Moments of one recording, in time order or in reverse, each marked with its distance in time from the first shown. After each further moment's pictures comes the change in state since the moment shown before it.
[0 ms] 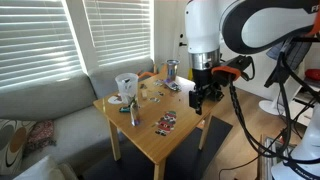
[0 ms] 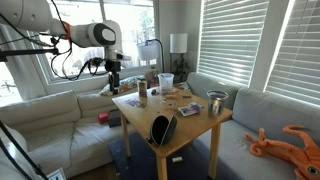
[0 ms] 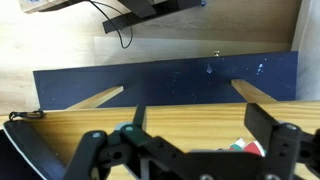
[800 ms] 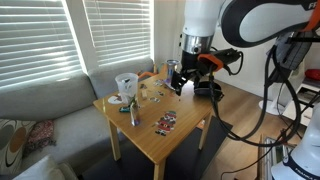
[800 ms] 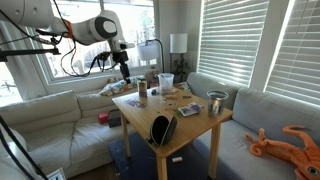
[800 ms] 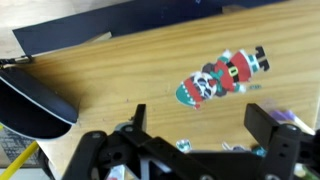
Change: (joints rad) arm 0.014 0.022 -0.028 0.078 -0.145 0.205 0.155
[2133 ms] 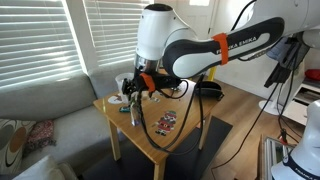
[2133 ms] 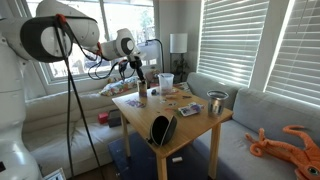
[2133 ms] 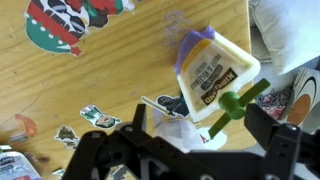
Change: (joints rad) arm 0.192 0.444 -0.128 0.312 -0.172 0.340 0.318
